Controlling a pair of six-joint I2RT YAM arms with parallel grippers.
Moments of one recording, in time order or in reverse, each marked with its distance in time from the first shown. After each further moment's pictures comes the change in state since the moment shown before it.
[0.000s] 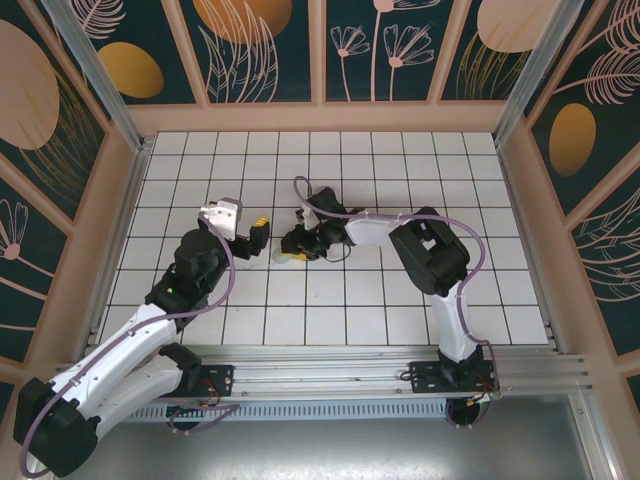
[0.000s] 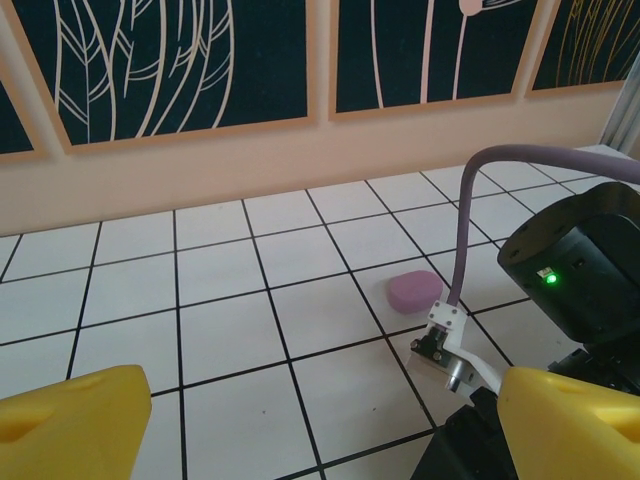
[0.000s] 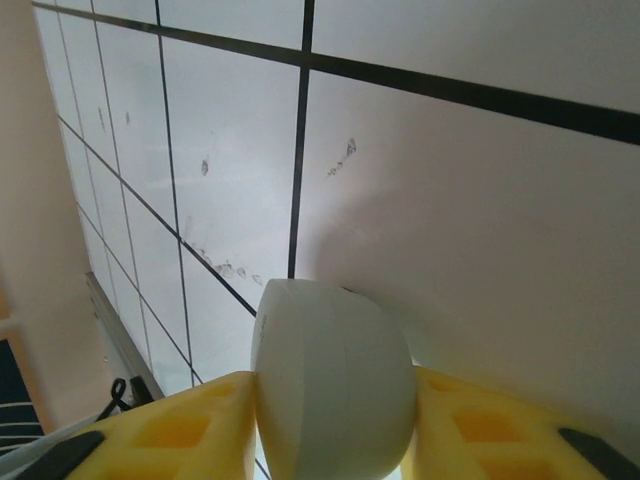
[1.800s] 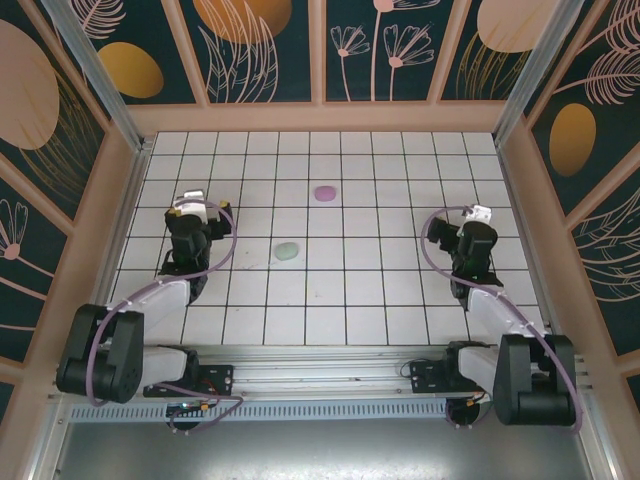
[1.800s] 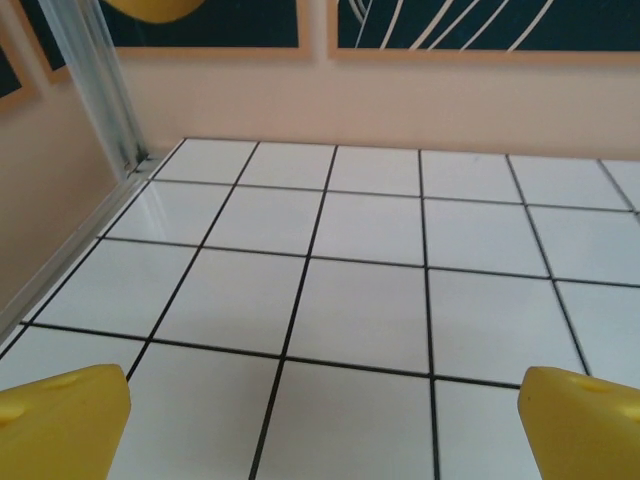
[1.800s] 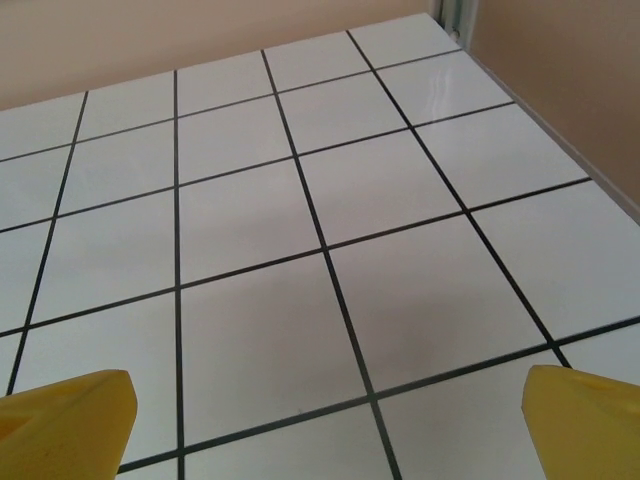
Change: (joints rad) left arm 0.375 0.447 -0.114 0.492 -0.089 0.001; right arm -0.730 -1.005 -0.993 0.530 0.784 -0.587
